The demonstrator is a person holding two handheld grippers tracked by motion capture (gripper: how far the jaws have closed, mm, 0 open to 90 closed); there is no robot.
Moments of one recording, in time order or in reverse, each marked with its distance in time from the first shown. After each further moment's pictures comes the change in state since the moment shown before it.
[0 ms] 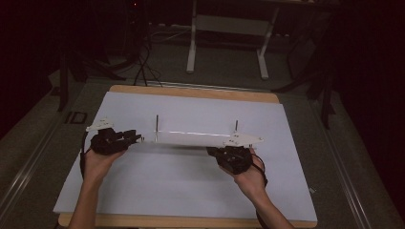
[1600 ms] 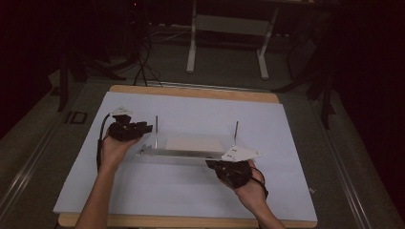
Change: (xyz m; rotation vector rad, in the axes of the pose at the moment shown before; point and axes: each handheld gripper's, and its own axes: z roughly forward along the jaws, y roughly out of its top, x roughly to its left) left arm 0.006 0.027 0.052 0.094 0.074 -0.058; right arm 0.017 -0.028 -0.003 0.030 0.009 -0.043
